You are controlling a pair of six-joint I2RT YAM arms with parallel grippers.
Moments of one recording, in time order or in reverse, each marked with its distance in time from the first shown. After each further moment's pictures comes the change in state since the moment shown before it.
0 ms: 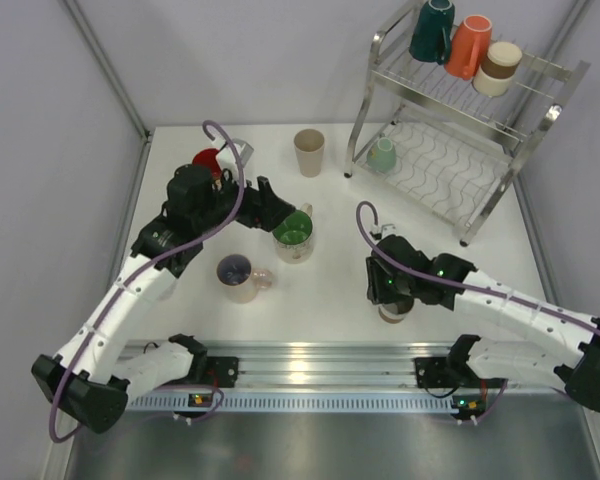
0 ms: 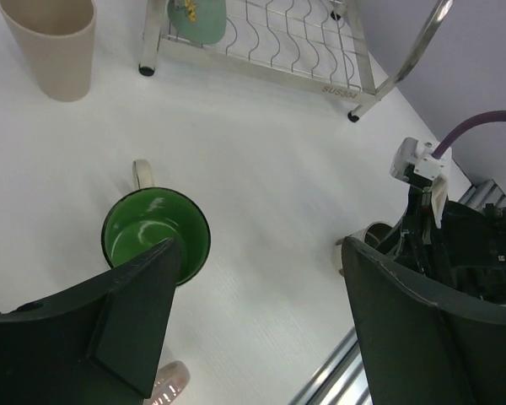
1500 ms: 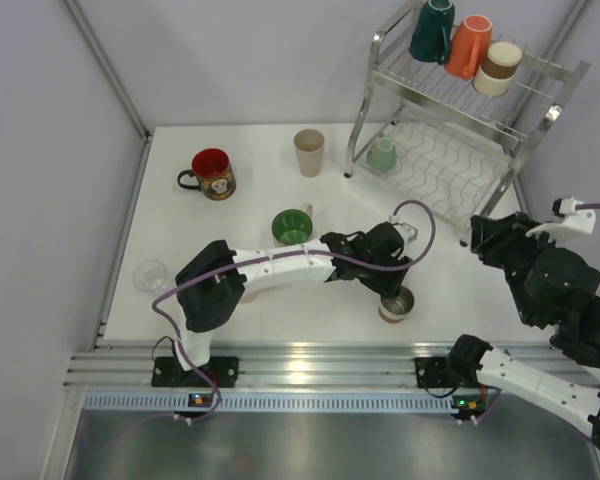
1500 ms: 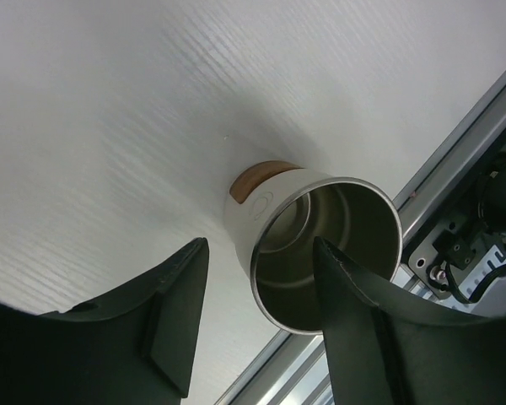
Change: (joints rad) left arm -0.681 0.902 0.358 -0.034 -0.296 -0.171; right arm -0.001 -0.544 0.358 -0.076 0.735 -0.087
